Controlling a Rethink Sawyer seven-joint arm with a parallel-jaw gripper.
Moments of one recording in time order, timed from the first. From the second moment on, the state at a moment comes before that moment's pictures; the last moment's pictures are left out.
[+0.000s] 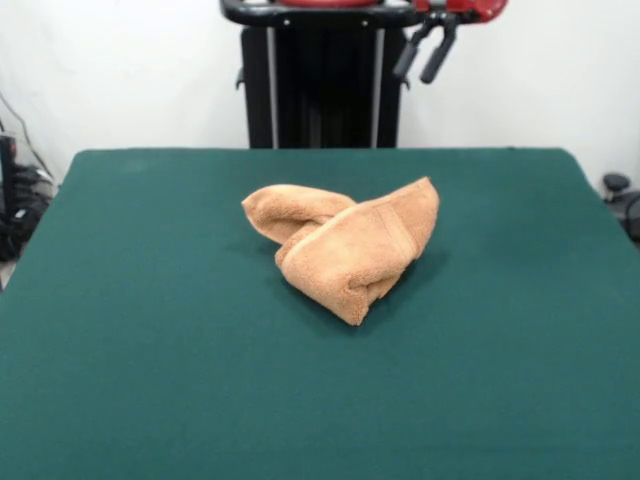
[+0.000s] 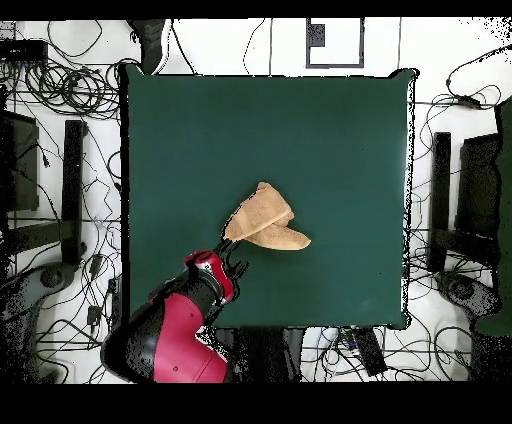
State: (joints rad) arm 0.70 -0.62 -0.67 2.13 0.66 -0.14 2.69
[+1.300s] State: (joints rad) arm 0.53 -0.47 -0.42 2.16 0.61 -0.45 2.69
